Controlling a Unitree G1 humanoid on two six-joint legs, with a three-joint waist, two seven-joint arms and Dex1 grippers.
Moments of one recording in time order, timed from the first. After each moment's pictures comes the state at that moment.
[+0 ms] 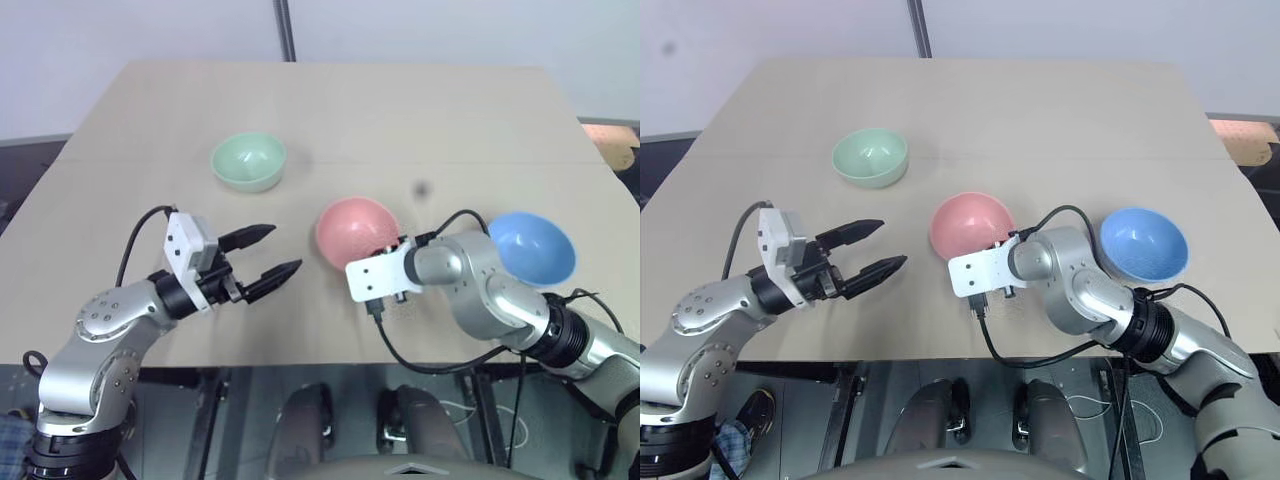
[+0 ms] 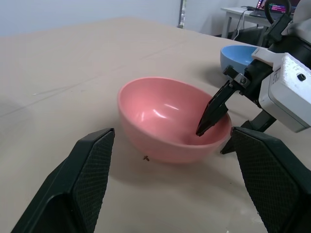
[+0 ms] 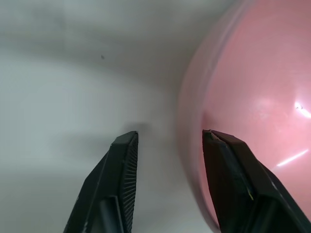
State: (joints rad) left arm 0.01 0.68 0.27 -0.48 -0.65 0.45 -0.85; right arm -0.77 -0.56 0.85 -0.42 -0.55 0.78 1.13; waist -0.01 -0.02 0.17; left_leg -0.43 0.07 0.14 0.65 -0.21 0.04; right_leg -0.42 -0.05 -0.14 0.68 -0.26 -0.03
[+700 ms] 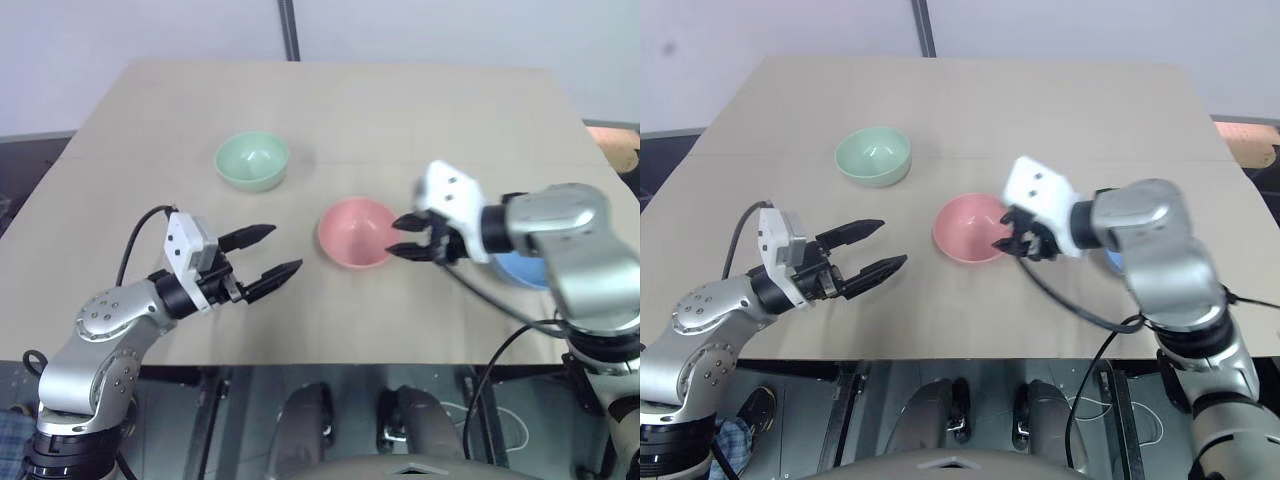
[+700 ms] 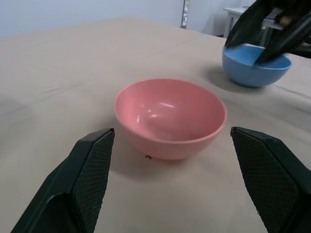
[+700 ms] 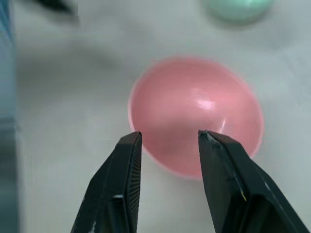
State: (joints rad) left arm 0.00 0.68 0.27 -0.47 -0.65 0.45 -0.85; right arm -0.67 -0.51 0.02 -0.68 0.01 1.30 1.22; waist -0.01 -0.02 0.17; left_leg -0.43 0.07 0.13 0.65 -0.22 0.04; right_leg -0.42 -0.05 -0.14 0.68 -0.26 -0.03
